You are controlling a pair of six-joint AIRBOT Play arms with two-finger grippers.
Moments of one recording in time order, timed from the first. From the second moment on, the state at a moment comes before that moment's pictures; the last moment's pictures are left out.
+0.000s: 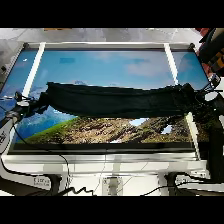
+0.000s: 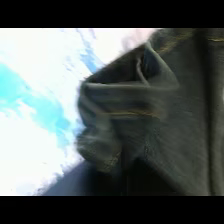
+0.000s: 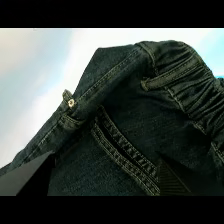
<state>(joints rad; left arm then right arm) 0.31 -1.65 1.00 0.64 -0.29 -1.48 -0.37 -1.41 1.06 -1.10 0.49 1.60</state>
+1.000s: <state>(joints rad) 0.12 -1.12 1.38 0.94 -0.68 -1.17 0.41 -1.59 1.37 -0.99 0.42 1.50</state>
